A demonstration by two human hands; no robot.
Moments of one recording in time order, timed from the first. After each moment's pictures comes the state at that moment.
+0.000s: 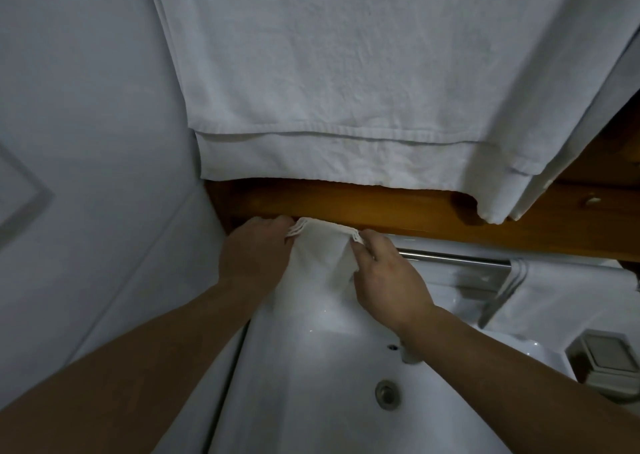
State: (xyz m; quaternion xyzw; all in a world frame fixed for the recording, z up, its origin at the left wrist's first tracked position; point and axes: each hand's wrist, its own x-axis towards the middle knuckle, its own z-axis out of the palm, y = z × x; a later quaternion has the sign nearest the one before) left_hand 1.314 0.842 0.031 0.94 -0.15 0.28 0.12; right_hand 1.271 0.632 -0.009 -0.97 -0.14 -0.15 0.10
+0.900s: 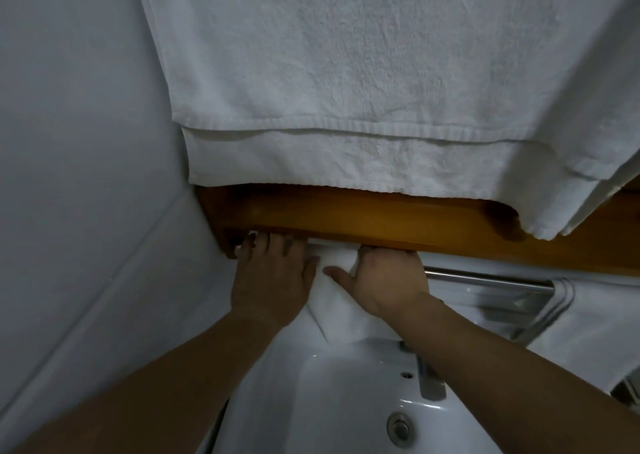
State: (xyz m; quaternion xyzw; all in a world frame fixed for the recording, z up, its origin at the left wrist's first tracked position) left_hand 1.343 0.839 -0.035 0.97 -0.14 0.22 -0.03; right_hand 1.336 0.649 -0.028 -0.99 -0.05 -0.12 0.02
